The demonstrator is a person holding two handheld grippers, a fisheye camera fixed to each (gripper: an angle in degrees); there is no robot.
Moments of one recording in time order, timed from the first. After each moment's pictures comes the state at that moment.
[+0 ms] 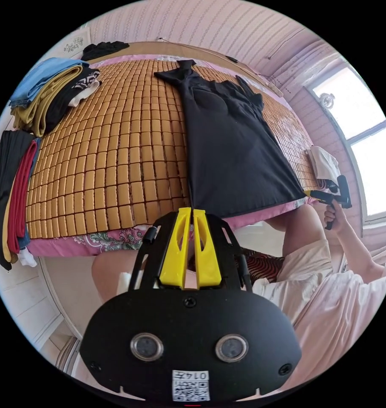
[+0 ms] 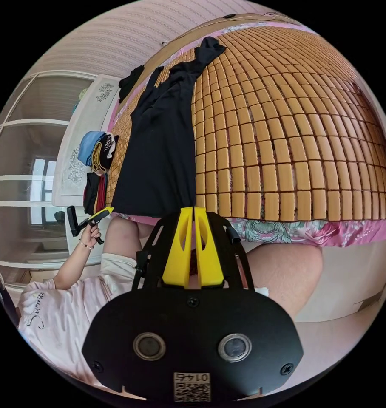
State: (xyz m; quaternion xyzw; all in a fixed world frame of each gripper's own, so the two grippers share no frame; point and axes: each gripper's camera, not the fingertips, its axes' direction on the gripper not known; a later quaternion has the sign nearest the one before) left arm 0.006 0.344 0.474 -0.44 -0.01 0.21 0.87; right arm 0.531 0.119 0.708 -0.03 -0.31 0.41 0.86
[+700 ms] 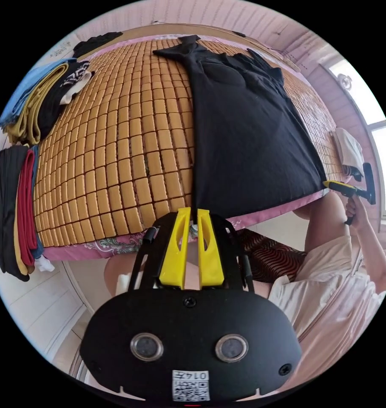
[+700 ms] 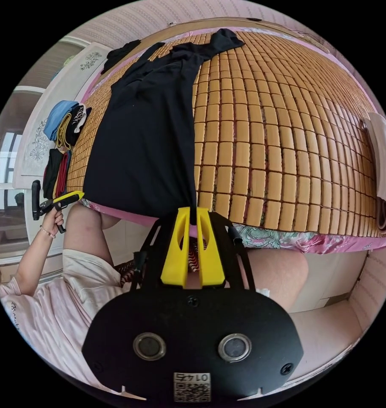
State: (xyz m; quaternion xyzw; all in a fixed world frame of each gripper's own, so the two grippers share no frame) left arm -0.004 0.390 0.516 -0.50 -0.09 0.24 0.83; right arm 0.484 0.055 0.741 -0.12 -0.20 0.36 0.91
